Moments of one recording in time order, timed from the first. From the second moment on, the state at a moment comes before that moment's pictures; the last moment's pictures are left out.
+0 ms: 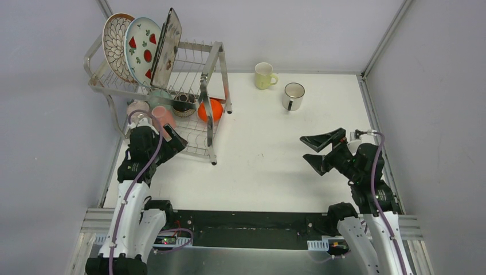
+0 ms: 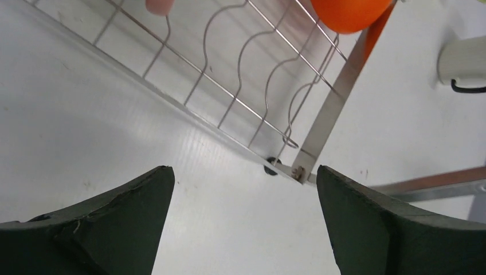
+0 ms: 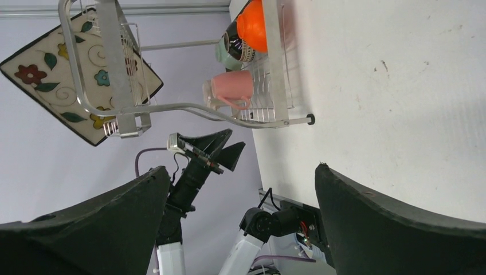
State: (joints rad) left arm 0.03 0.72 0.66 -0.52 0.07 -0.60; right arm 0.18 0.42 0.64 -0.55 -0.45 1.31
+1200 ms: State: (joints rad) left arm -0.02 0.58 0.51 -0.53 0.83 -0.85; right arm 0.18 1.34 1.04 -0.43 -0.04 0.85
